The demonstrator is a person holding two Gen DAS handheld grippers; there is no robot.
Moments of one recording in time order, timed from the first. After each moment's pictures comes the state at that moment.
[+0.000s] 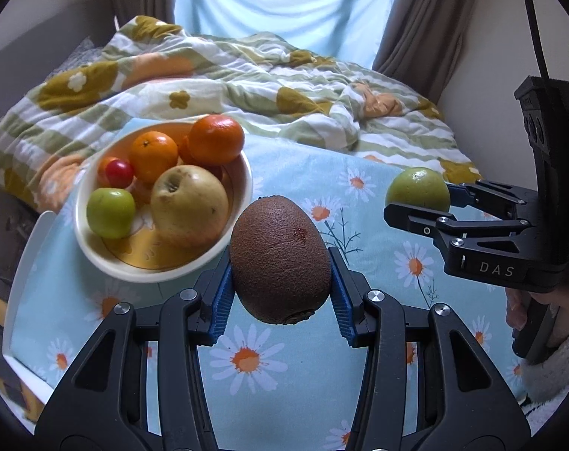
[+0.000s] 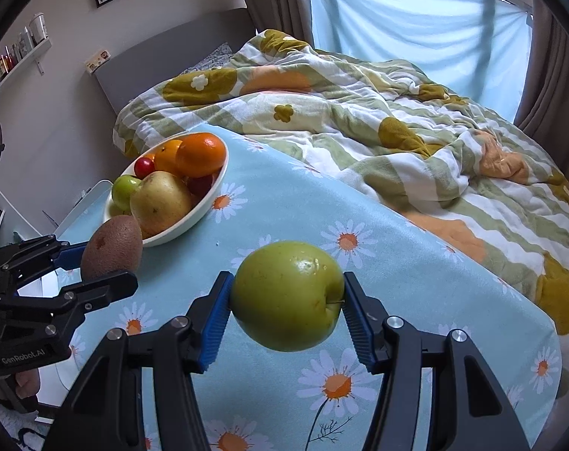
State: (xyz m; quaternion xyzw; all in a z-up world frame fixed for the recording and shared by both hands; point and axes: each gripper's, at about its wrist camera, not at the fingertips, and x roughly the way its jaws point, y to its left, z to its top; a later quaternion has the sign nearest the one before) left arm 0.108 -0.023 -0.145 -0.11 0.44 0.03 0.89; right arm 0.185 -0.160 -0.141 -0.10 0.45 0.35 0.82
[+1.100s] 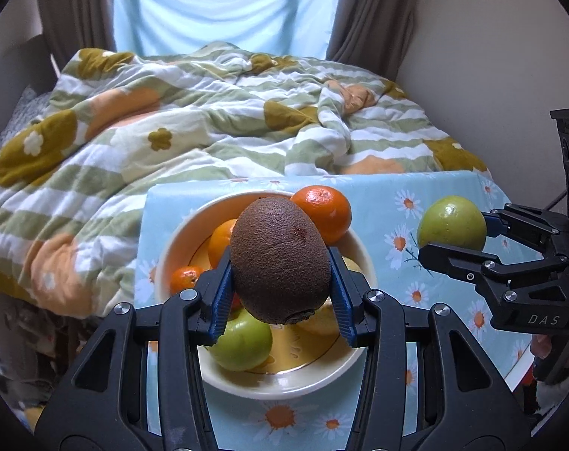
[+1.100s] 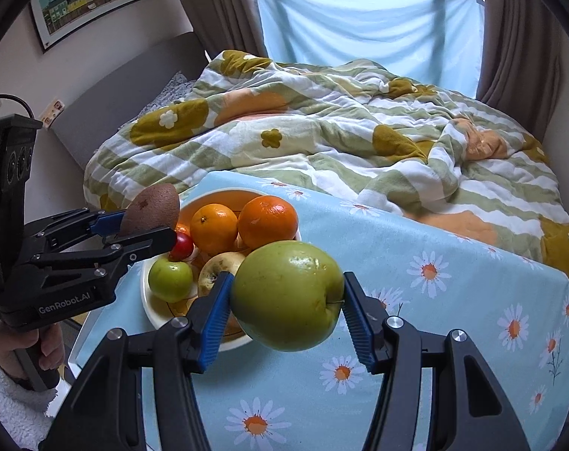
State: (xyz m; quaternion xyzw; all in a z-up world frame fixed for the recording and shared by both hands) left arm 0.182 0.121 -0.132 -0.03 0.45 -0.11 0.89; right arm 0.173 -0.042 -0.111 -0.02 0.46 0.23 0.86
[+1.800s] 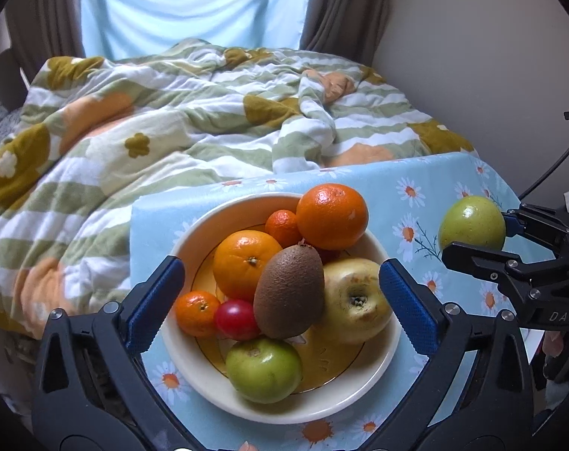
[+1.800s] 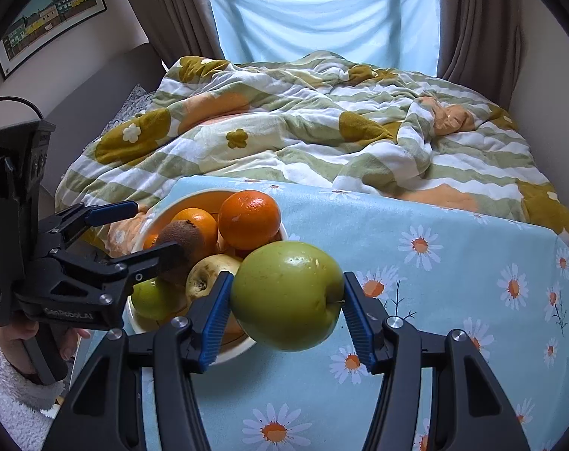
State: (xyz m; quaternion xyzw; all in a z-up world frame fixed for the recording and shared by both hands) left arm 0.206 0.136 -0.148 0.00 0.45 -0.16 0.88; right arm 0.167 -0.035 -0.113 0.01 0.47 0.16 0.87
